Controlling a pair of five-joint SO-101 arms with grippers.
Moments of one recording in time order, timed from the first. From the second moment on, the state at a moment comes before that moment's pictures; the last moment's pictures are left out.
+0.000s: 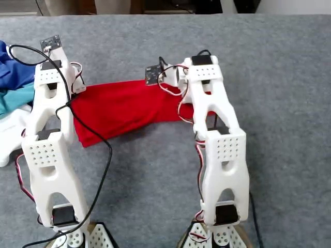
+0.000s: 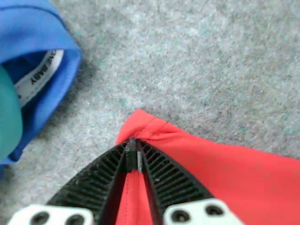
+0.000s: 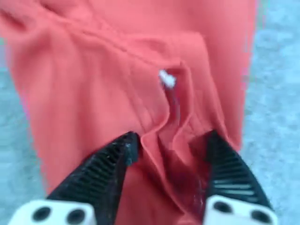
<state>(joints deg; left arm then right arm) -13.8 41.2 -26.0 62.9 3.4 -10.5 49.5 -34.9 72.9 71.4</state>
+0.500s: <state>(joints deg) -13.8 41.2 -26.0 63.3 3.4 -6.9 42.8 -35.3 75.0 64.3</state>
